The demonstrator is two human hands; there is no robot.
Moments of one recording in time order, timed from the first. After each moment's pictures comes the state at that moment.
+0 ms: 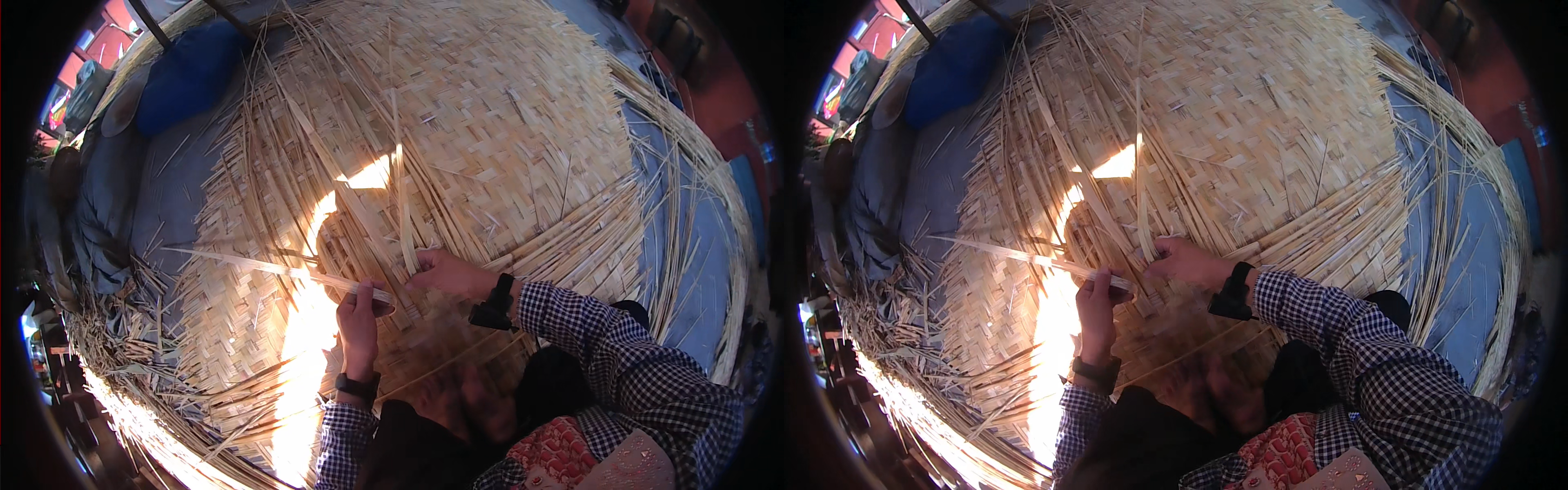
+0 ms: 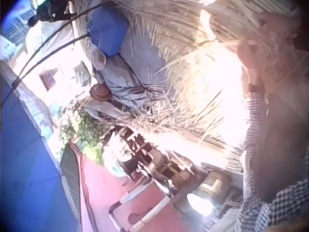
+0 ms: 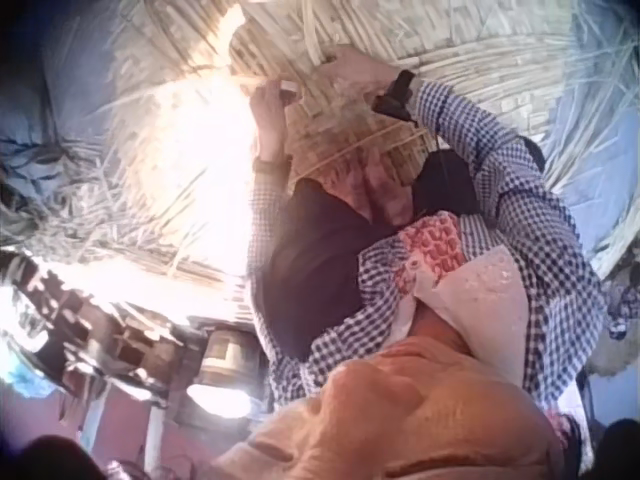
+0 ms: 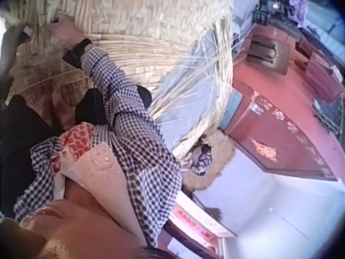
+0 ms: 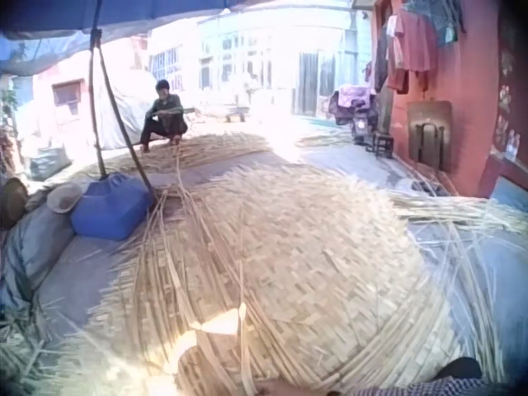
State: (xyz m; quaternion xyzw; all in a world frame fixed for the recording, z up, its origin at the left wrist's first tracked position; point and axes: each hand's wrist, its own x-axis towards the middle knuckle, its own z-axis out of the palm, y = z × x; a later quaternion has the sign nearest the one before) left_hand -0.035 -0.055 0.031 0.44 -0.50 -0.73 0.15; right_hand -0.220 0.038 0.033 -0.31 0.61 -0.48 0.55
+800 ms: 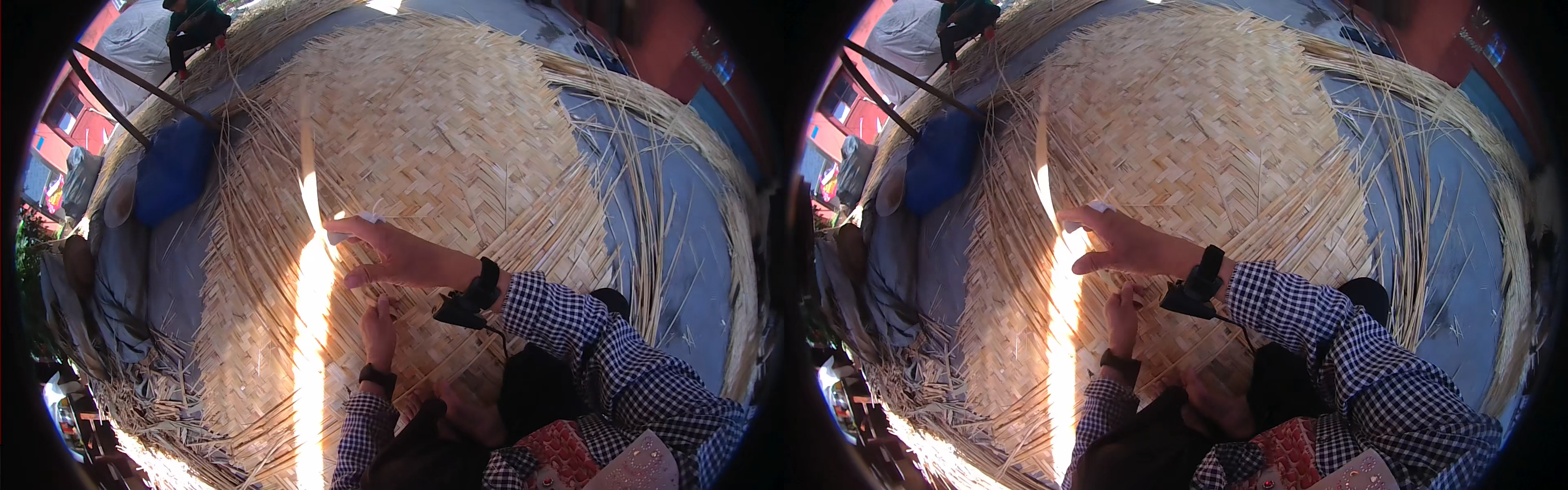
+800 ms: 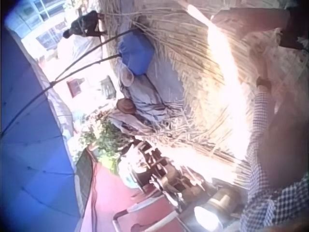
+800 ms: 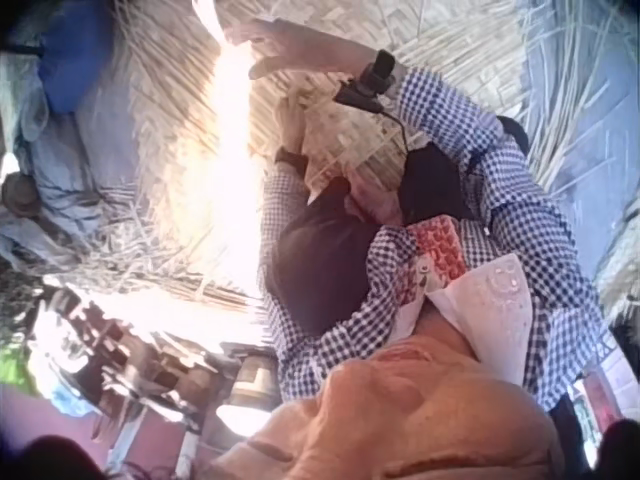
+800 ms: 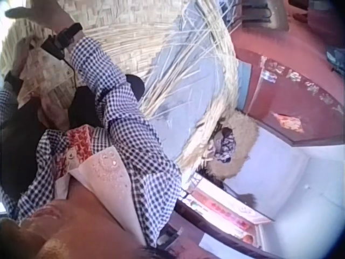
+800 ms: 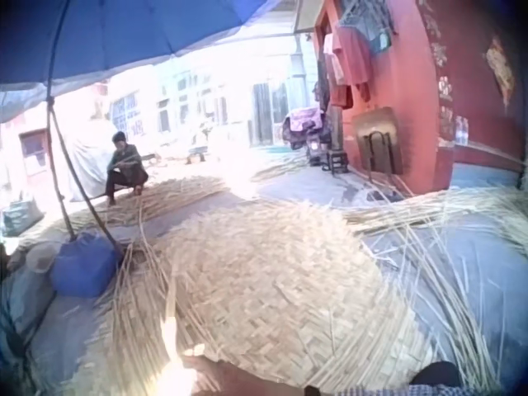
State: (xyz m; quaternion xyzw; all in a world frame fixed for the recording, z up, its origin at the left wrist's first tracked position) left_hand -0.119 0.013 0.043 0.33 -0.78 -0.52 0.12; right_hand -0.286 0.072 0.134 -0.55 0.57 -0.56 0.24
